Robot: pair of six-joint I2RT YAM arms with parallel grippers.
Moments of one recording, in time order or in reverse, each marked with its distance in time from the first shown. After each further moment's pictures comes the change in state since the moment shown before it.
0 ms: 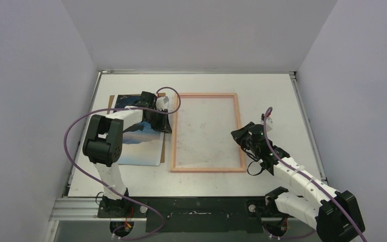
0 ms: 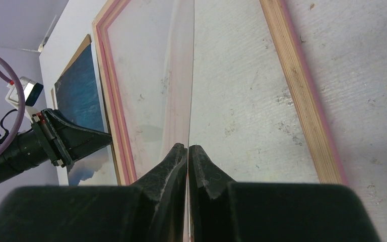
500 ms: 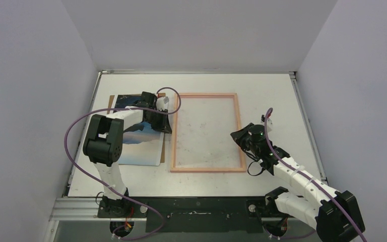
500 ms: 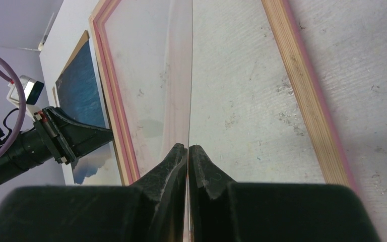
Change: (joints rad) left arm -0.002 0.006 -0.001 0.010 0.003 0.000; right arm -0.002 0.000 0.000 -0.024 -0.022 0.042
